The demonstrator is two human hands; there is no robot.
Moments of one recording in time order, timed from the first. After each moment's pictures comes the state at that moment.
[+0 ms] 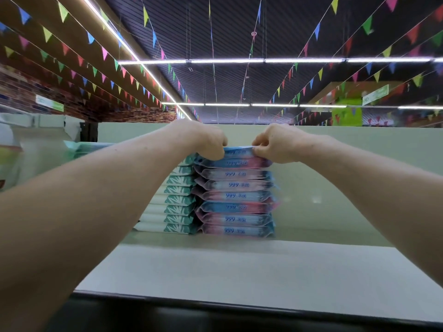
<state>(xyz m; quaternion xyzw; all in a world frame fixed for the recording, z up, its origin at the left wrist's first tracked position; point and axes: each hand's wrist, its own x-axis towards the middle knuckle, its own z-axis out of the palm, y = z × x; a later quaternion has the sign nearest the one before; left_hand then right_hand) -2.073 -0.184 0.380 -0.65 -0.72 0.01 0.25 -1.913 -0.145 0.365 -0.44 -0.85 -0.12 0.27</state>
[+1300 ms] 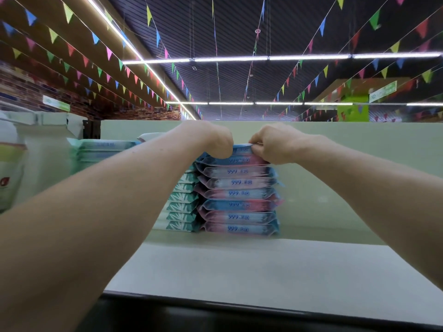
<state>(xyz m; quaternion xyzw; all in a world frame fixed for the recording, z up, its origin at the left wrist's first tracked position) -2.065 -0.172 0.376 -0.66 -0.72 -0.01 0.24 -1.929 -0.135 0.361 -0.44 -0.85 -0.18 0.24</state>
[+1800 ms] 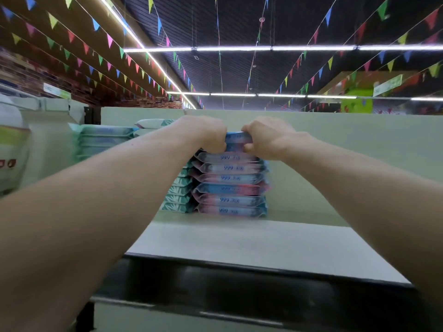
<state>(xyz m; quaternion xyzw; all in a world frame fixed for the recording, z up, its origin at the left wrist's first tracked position) -2.056 -0.184 0.359 -0.63 -0.72 -0.03 0.28 -1.923 -0.150 0.345 -0.42 -0.83 -0.28 0.24</state>
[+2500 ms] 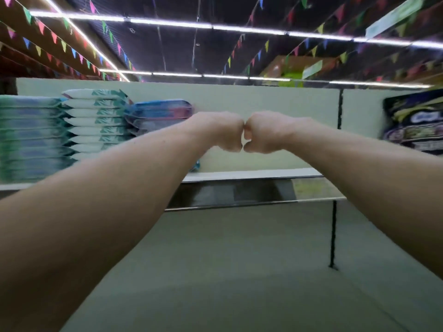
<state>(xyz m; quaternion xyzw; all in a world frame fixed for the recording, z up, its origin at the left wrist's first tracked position) -1.901 -0.236 0.292 -0.78 -0.57 -0.09 0.23 -1.792 -0.251 0.282 -0.55 -0.79 -0.20 0.18</state>
